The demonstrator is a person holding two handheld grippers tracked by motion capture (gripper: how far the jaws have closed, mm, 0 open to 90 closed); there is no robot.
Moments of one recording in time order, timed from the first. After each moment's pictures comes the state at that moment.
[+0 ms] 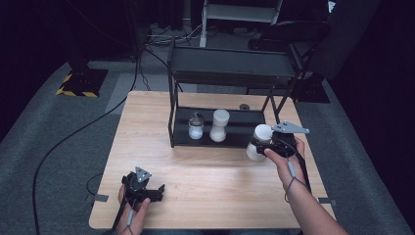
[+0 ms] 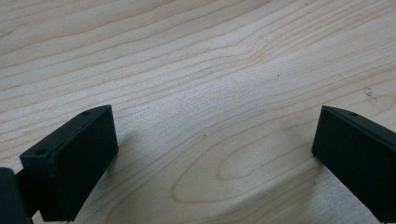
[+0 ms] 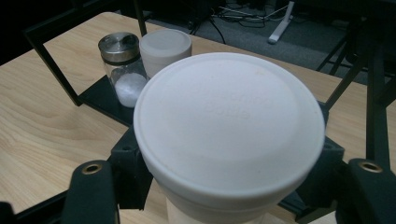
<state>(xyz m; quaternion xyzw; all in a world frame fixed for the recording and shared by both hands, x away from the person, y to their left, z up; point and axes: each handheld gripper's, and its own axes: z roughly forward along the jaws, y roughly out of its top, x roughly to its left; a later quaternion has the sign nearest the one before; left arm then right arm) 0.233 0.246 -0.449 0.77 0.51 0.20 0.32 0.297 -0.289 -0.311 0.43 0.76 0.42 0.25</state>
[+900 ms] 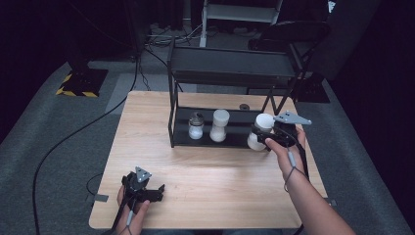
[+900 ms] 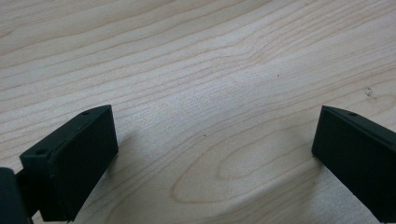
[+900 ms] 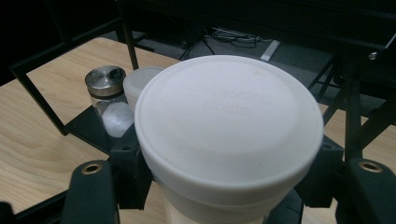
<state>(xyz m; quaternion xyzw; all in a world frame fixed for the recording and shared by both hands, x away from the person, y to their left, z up) 0.233 0.246 -0.448 0.77 0.51 0.20 0.31 0.313 -0.290 -0.307 0.42 0.74 0.44 0.28</state>
